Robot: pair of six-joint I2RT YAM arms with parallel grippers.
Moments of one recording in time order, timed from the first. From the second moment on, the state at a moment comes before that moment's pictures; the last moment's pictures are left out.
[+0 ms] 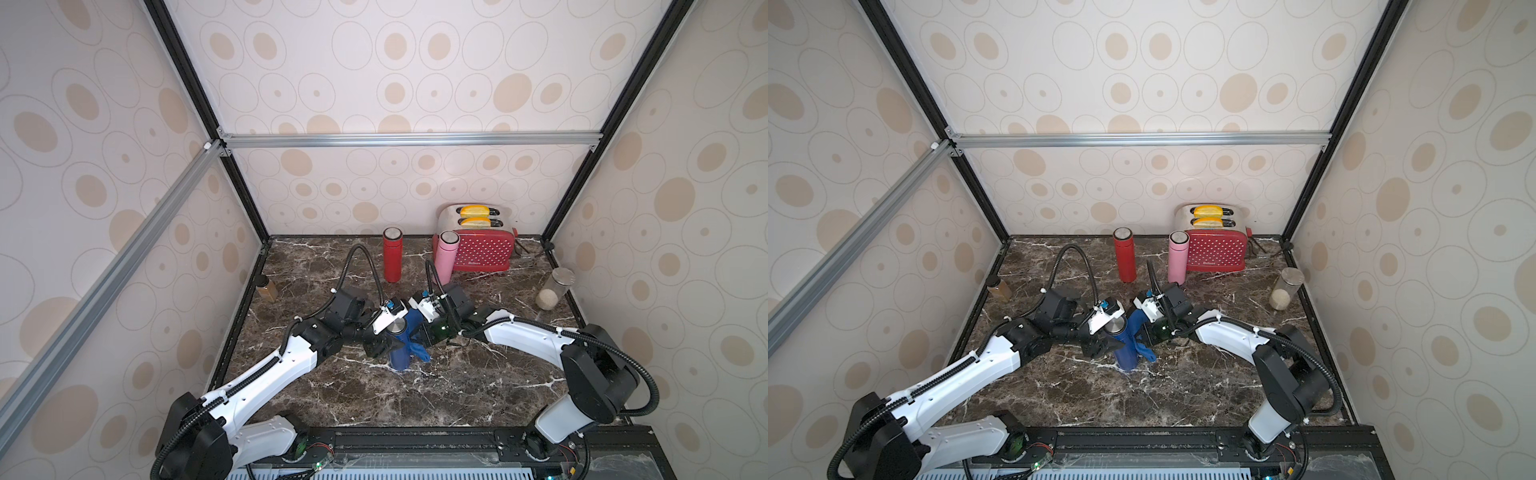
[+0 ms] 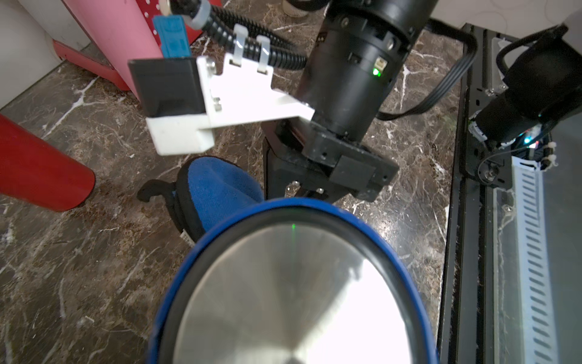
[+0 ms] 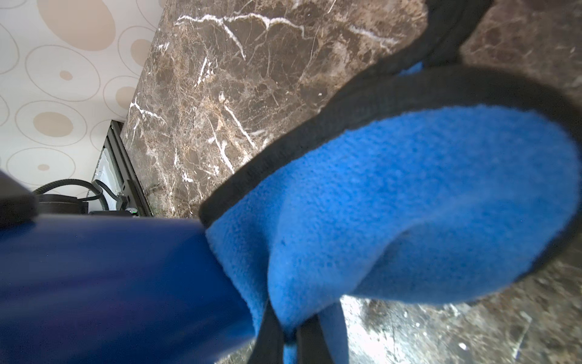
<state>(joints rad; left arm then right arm) -0.65 1.16 0.83 -0.38 0.43 0.31 0.77 1.59 0.96 -0.27 -0.51 0.28</state>
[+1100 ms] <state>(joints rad) -0.73 1.16 0.48 0.39 0.36 0.14 0.79 1.59 0.94 -0.28 -0.42 0.34</state>
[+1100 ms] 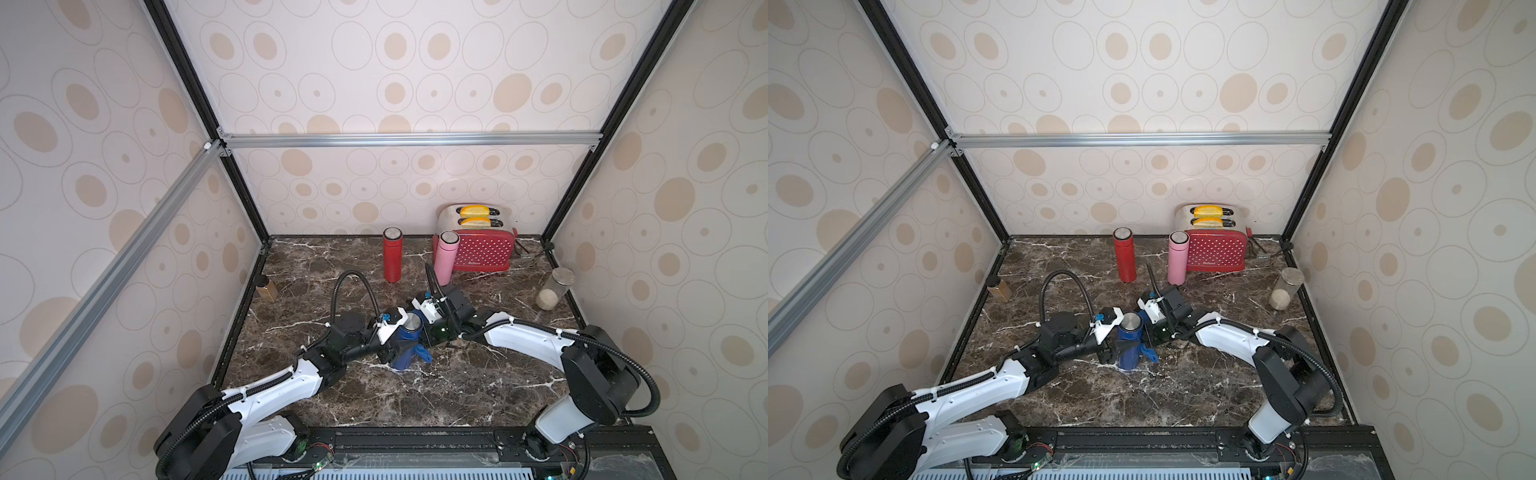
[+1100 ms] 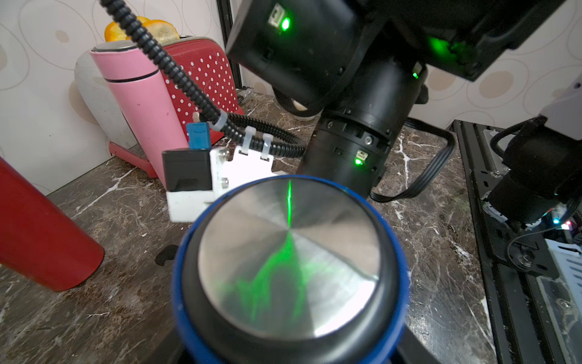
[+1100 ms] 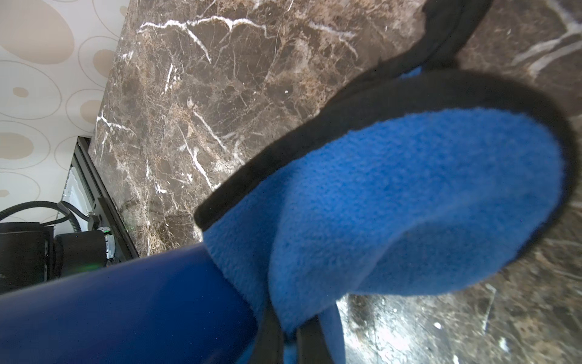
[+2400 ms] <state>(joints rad) -0.74 1.22 0.29 0.84 0.23 0.09 0.95 1.21 1.16 -0.56 -0.28 0.26</state>
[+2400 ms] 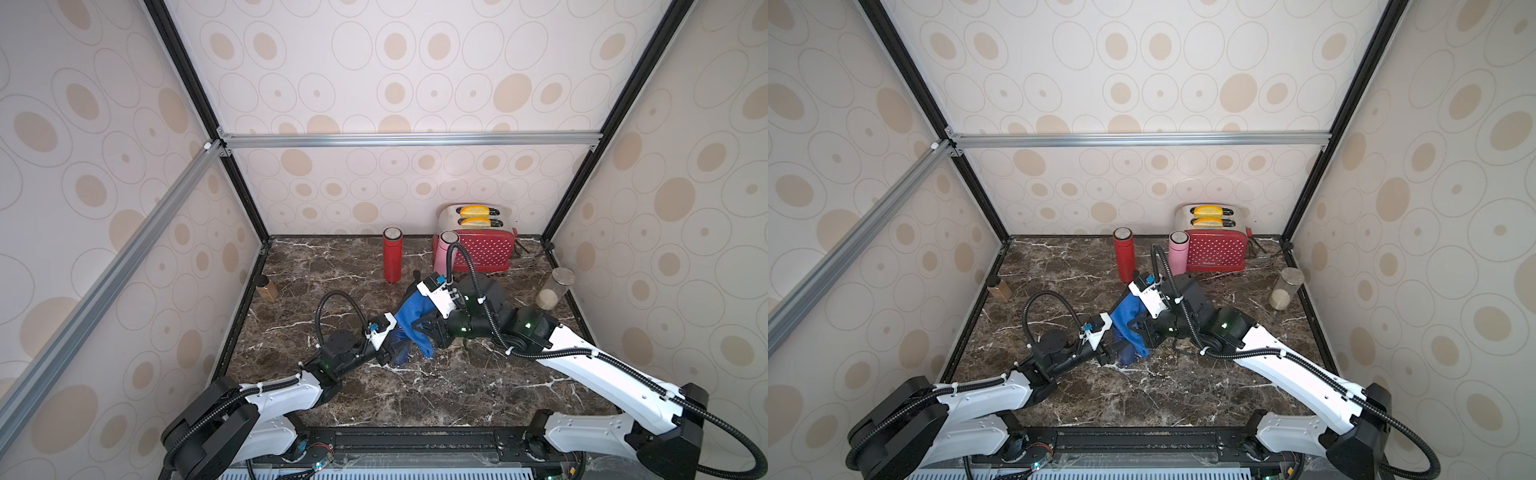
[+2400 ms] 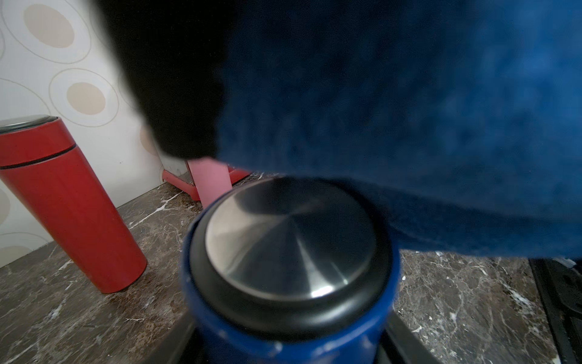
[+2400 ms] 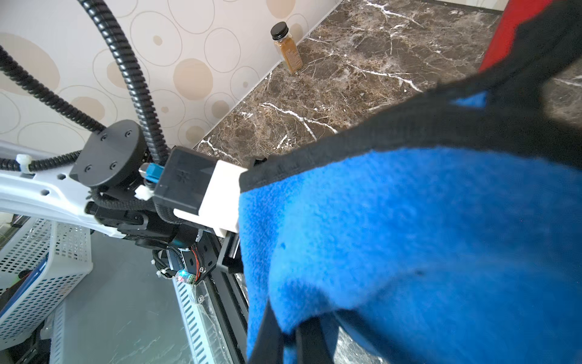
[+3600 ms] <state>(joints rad) -0.73 1.22 0.29 0.84 0.23 0.05 0.97 1.33 1.21 -0.56 -0.19 0.25</state>
